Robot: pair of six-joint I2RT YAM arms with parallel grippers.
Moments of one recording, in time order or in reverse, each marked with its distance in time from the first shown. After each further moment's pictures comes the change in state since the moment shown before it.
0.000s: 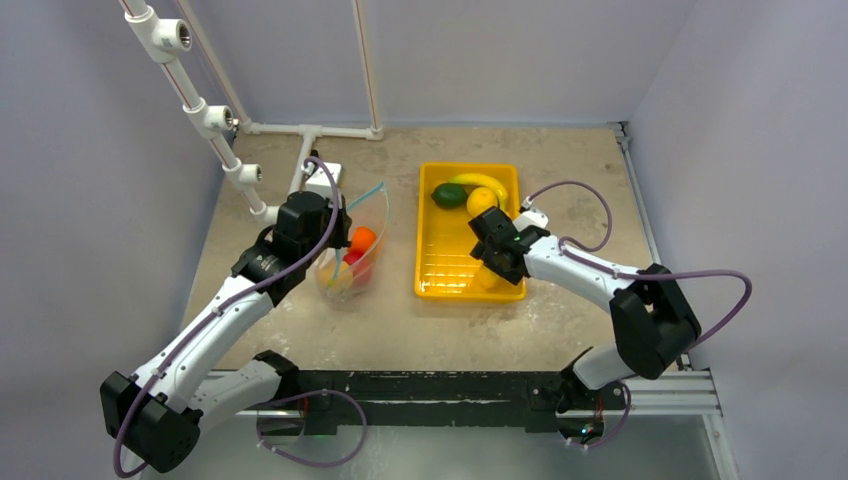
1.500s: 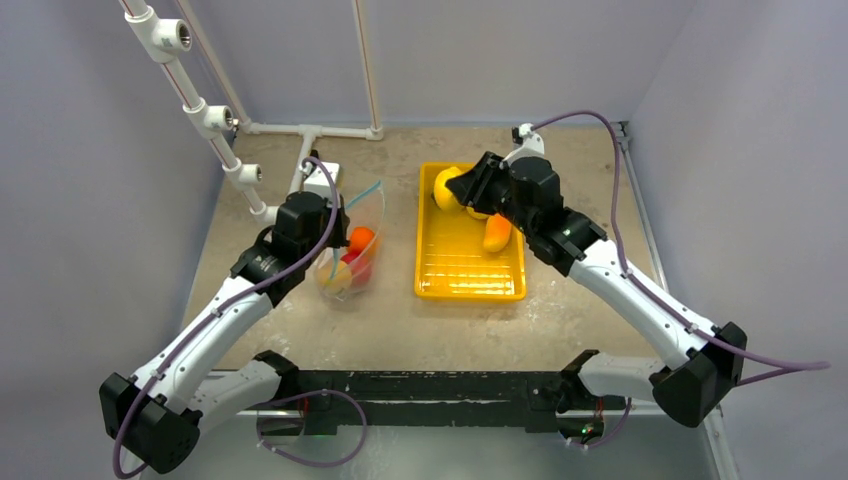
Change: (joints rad) left arm 0.000 -0.002 0.000 0.000 -0.024 0.001; right arm -0.001 -0.269 0.222 0.328 -0.312 -0.463
